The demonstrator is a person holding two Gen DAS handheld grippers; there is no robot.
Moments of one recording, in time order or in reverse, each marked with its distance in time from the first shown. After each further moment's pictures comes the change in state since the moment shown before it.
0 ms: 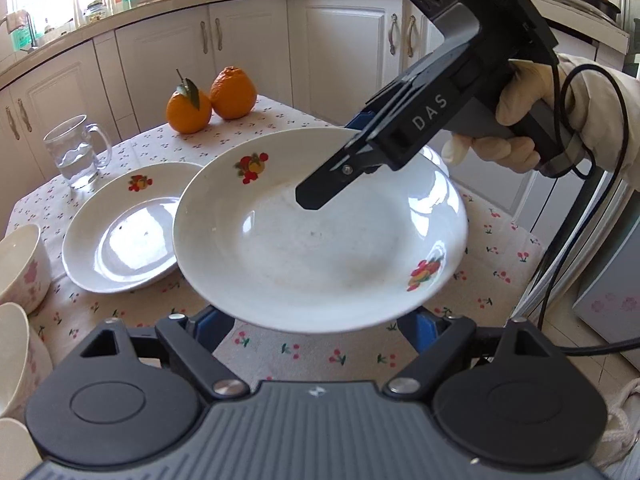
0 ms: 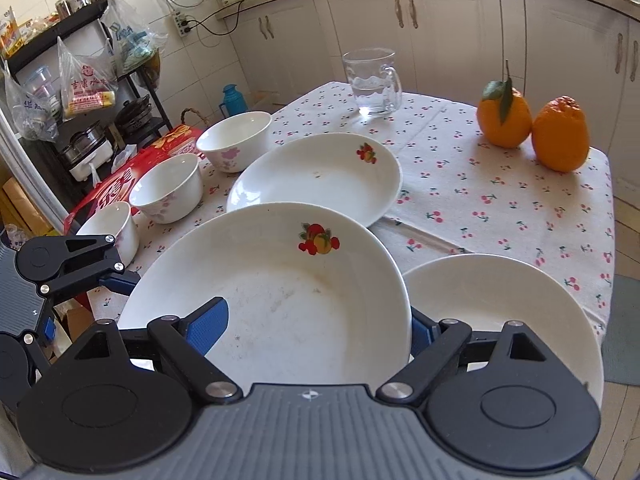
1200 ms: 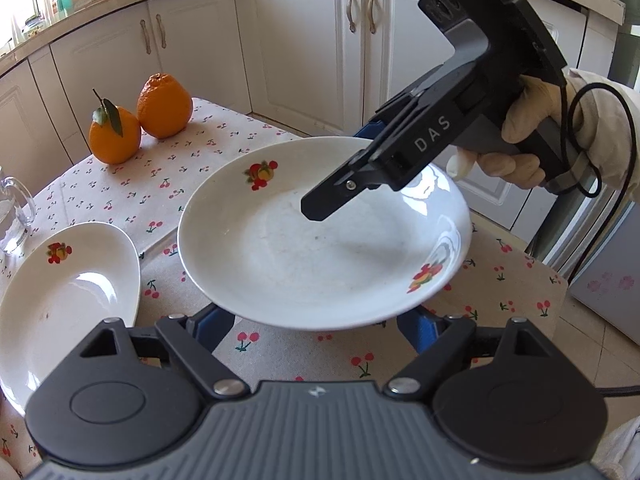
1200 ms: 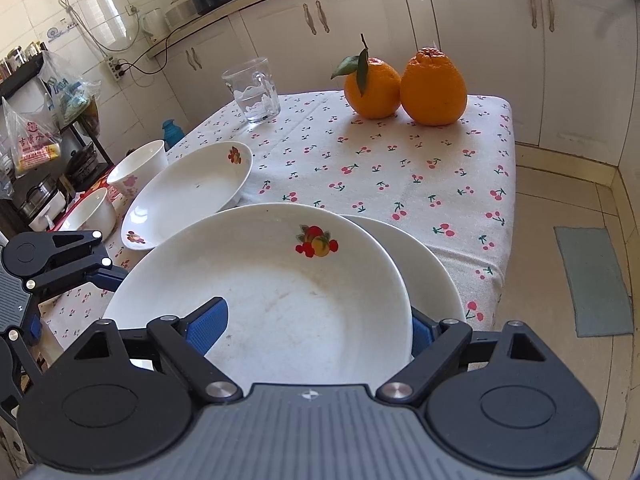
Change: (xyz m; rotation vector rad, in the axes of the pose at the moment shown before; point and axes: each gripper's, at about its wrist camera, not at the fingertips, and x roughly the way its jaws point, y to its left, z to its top) left arm 0.080 -0.022 0.057 0.118 0.066 -0.071; right arm -0.019 -0.100 -0.039 0.175 -0.064 -0.086
